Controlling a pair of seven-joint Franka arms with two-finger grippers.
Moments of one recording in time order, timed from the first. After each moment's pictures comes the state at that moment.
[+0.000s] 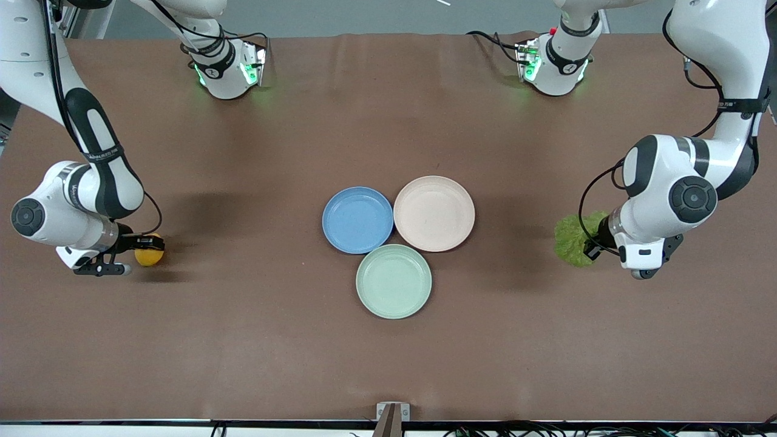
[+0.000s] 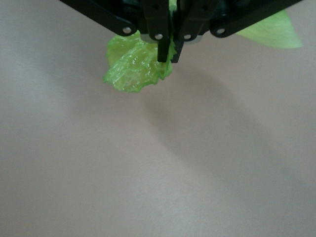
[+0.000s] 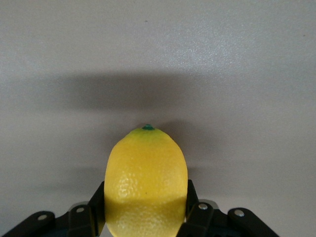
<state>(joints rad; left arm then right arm) 0.09 0.36 -0.20 -1.90 0.12 2.15 -0.93 -0.25 0.53 0.01 -1.96 0.00 2.38 -0.22</state>
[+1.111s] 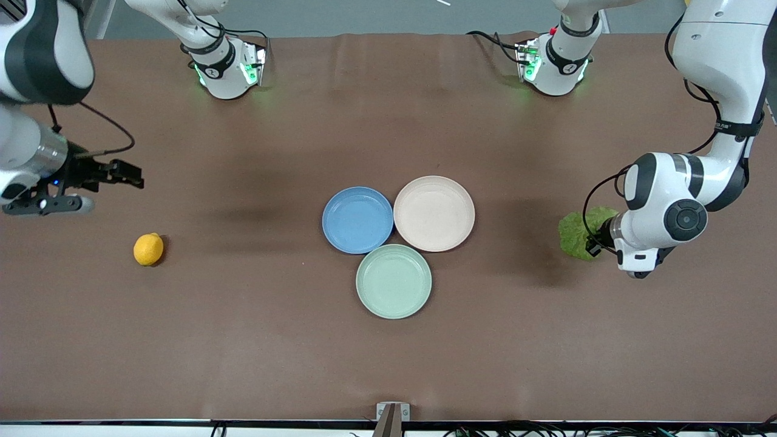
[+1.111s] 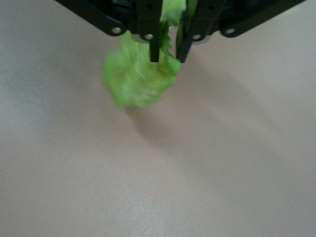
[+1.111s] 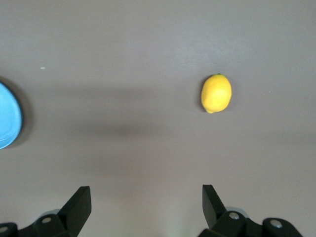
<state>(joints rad) 0.15 0.45 -0.20 -1.92 0.16 2.16 -0.89 -0.01 -0.01 0.03 -1.81 0.00 1.67 -0.06</state>
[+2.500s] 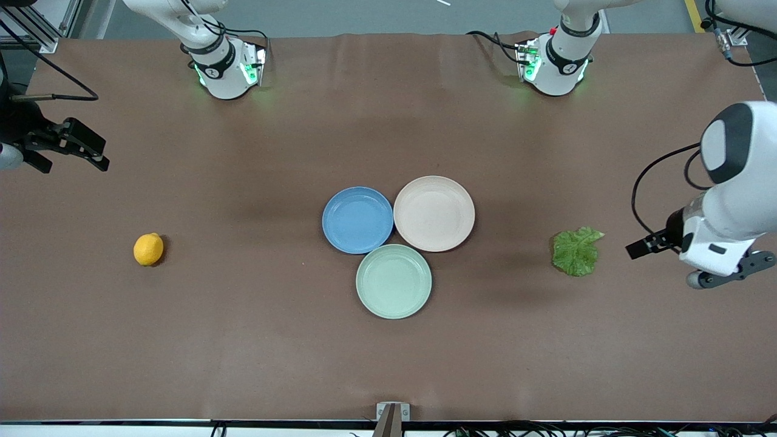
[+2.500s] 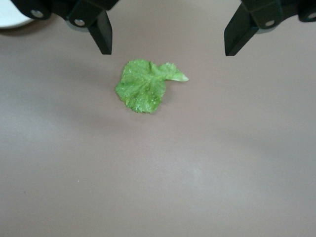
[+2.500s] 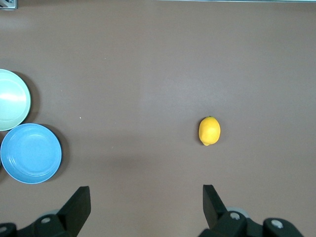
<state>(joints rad) 0.15 0.32 -0.24 -1.49 0.16 1.76 -0.42 0.03 -0.02 0.02 -1.53 0.00 1.60 0.03</state>
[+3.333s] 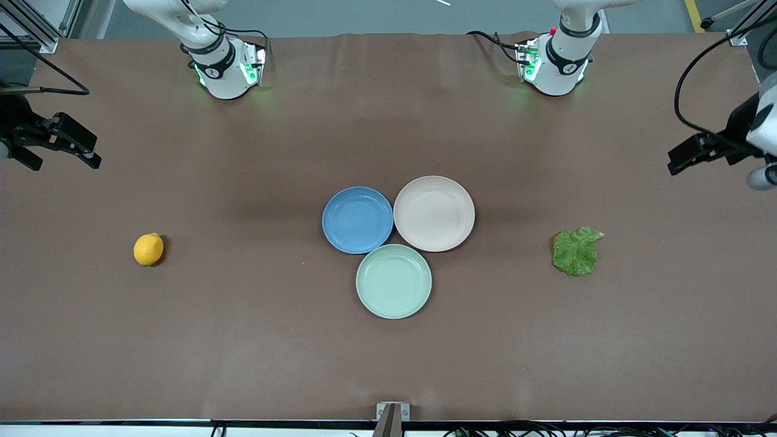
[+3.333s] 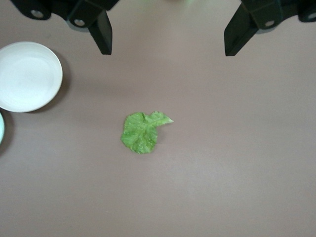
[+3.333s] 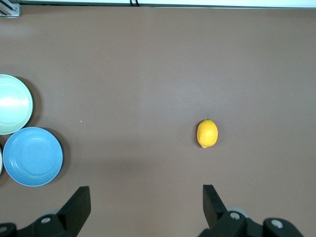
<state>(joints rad) 0.15 0.04 -0.24 -1.44 0.07 1.46 -0.22 0.03 -0.01 0.01 -1.50 0.00 1.59 0.03</state>
